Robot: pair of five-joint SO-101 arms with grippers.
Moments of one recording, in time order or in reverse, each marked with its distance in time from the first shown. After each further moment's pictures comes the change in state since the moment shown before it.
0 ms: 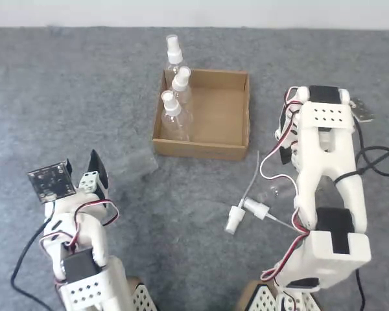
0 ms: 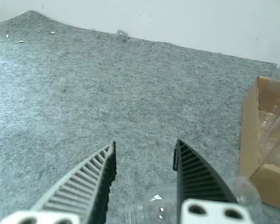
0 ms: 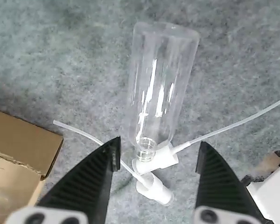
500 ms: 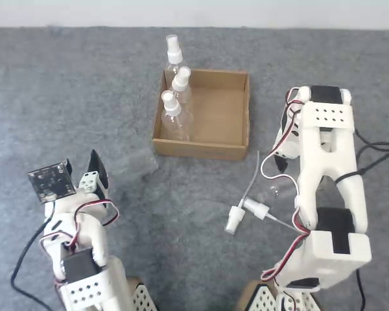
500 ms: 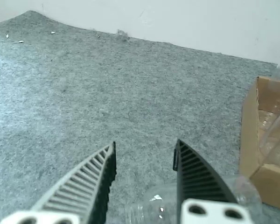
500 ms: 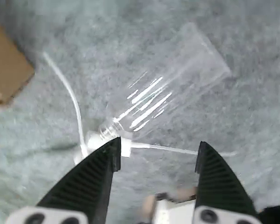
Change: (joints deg) left arm 0.0 0.0 0.0 0.0 0.0; right arm 0.4 0.0 -0.1 3.2 40.3
